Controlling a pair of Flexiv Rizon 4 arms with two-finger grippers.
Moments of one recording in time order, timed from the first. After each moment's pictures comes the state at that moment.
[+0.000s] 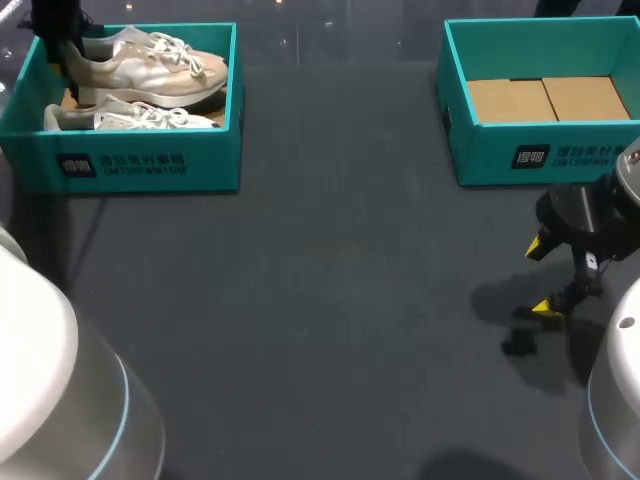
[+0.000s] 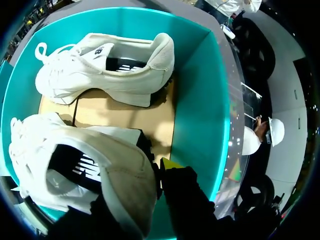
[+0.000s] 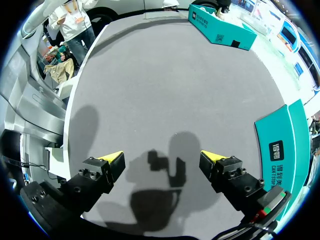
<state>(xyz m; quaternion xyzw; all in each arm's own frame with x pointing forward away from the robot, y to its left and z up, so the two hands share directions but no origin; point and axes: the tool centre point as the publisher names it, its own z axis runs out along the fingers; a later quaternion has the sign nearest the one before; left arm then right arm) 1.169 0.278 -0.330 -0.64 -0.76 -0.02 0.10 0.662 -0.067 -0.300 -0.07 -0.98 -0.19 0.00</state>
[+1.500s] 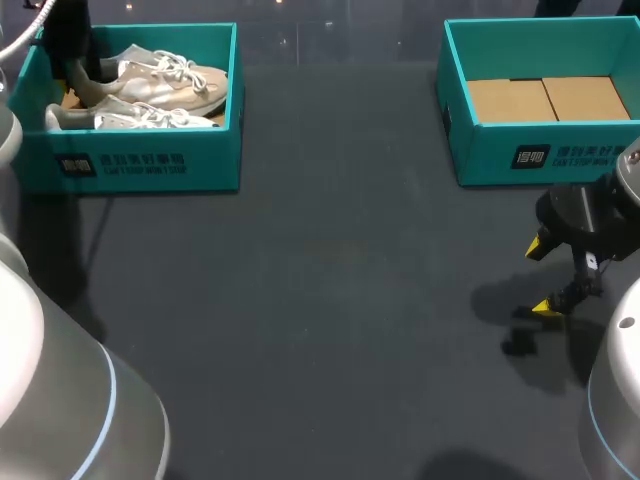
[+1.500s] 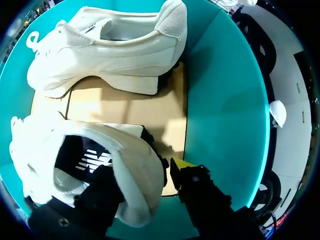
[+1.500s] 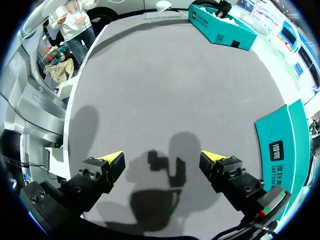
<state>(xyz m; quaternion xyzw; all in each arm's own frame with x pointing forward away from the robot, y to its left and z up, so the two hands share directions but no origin) 1.182 0.273 -0.369 -0.66 -0.75 -0.01 0.09 0.662 -0.067 -0.300 -0.07 -0.98 -0.19 0.00</state>
